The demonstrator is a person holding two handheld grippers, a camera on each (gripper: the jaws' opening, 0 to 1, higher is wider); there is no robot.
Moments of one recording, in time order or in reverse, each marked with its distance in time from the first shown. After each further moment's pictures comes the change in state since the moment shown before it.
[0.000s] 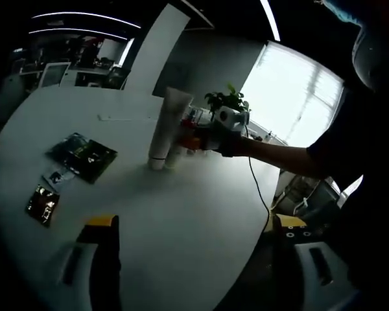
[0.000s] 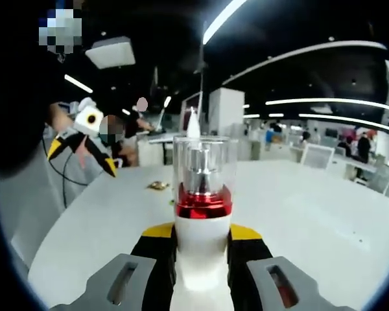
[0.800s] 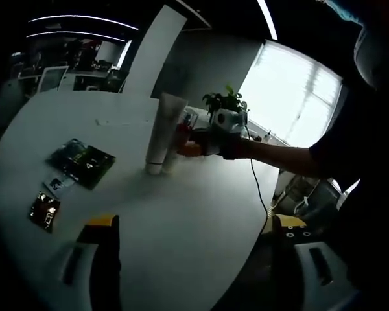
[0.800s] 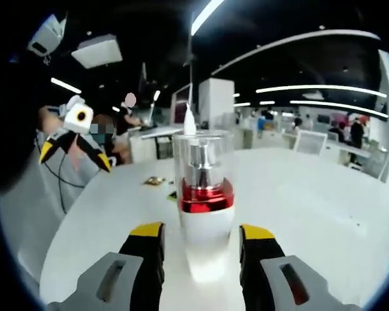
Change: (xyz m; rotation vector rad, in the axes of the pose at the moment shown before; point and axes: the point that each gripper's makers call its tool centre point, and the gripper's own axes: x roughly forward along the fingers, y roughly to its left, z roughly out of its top) left arm -0.006 -0.010 0.010 0.026 -0.006 0.004; right arm -0.006 0.002 -0.008 0.082 0.074 -0.066
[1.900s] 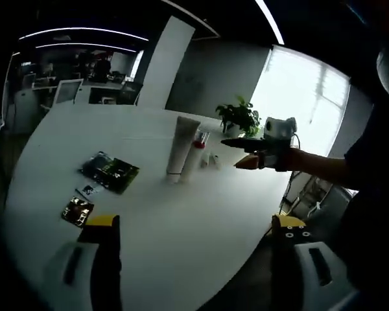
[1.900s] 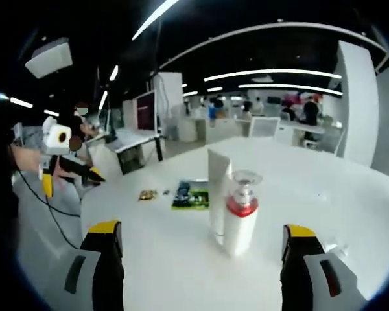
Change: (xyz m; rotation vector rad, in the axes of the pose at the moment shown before) left arm -0.058 0.009 0.012 0.006 -0.054 0.122; right arm -0.066 0.068 0.057 0.175 0.064 -0.330
